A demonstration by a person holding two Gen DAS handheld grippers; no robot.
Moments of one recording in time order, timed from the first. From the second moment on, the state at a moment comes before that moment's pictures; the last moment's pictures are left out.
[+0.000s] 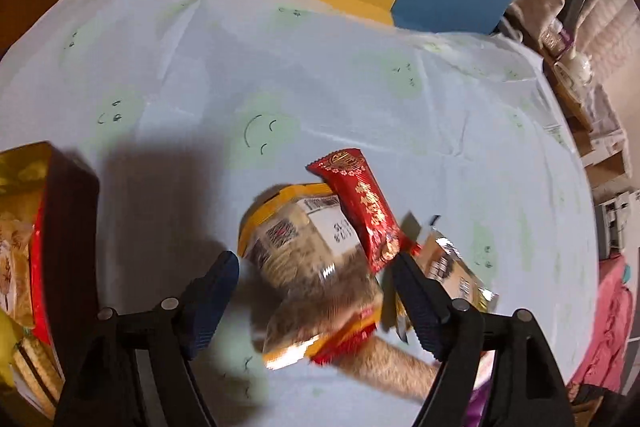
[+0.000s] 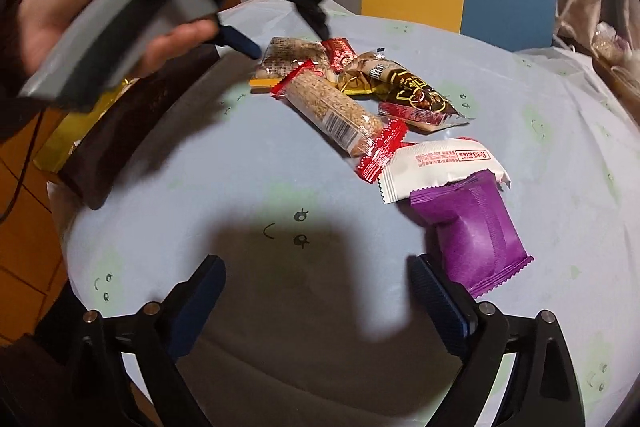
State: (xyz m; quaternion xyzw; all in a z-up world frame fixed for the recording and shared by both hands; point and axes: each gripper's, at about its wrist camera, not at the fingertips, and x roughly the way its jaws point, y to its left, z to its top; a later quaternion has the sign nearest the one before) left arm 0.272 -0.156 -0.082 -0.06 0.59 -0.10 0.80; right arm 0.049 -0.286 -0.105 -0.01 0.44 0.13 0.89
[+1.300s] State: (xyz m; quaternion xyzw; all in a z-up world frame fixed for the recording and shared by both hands) left arm 0.066 -0.121 -0.095 0.10 0.50 -0.20 0.84; right arm 0.064 -0.356 -0.050 0.11 0.42 0.07 0.90
